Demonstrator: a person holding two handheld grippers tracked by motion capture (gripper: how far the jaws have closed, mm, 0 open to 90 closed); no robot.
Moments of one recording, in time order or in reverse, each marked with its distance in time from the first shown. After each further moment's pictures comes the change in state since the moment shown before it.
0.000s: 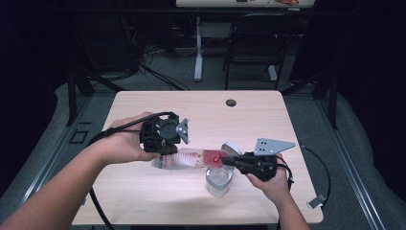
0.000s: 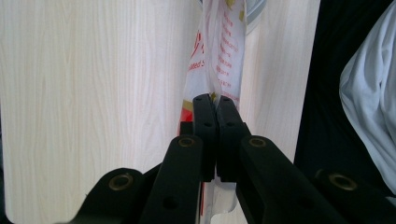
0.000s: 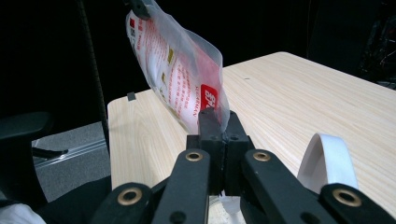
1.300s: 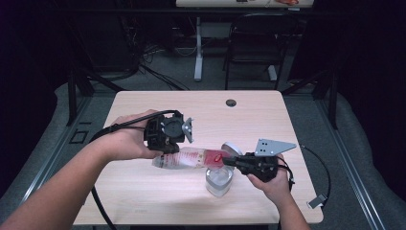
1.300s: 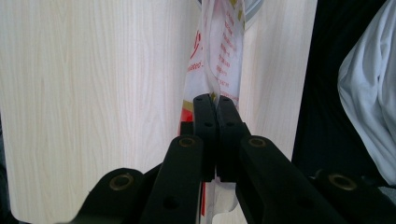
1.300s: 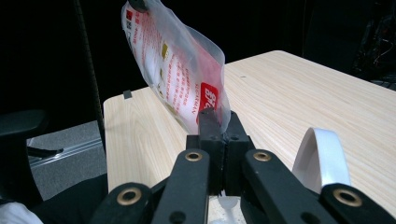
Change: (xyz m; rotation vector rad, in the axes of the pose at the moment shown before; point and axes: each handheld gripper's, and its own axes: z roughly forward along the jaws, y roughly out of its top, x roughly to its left) left arm 0.003 0.009 -0.002 0.034 -0.015 0.010; right arm 0.001 -0.002 -0.002 0.003 -0.020 -0.004
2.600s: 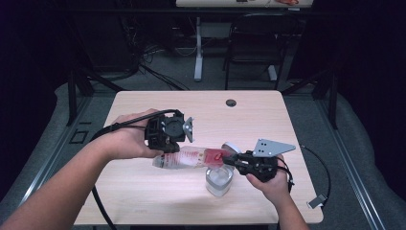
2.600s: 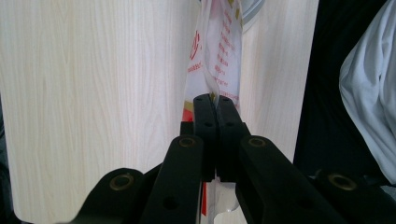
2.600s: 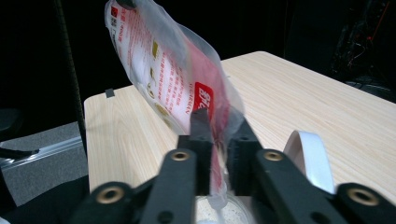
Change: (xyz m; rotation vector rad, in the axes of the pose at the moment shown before) left arm 0.001 0.001 0.000 -0.007 0.007 0.006; right arm 0.004 0.002 0.001 0.008 -0.072 -0.028
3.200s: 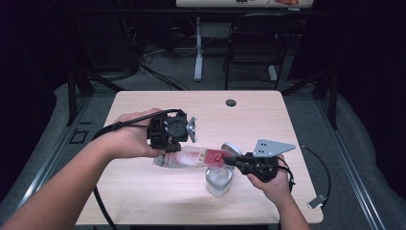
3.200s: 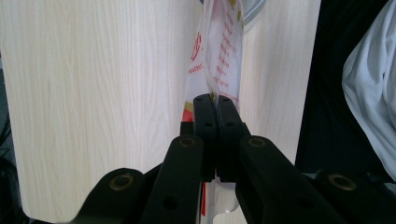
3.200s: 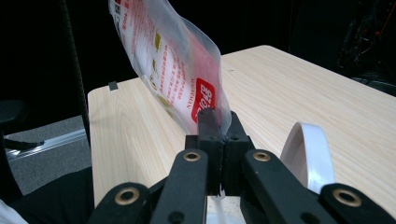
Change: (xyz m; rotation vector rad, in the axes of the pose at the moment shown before) left arm -0.001 0.007 -0.002 0.020 0.012 0.014; right arm -0.001 -0.001 -0.001 0.029 0.018 -0.005
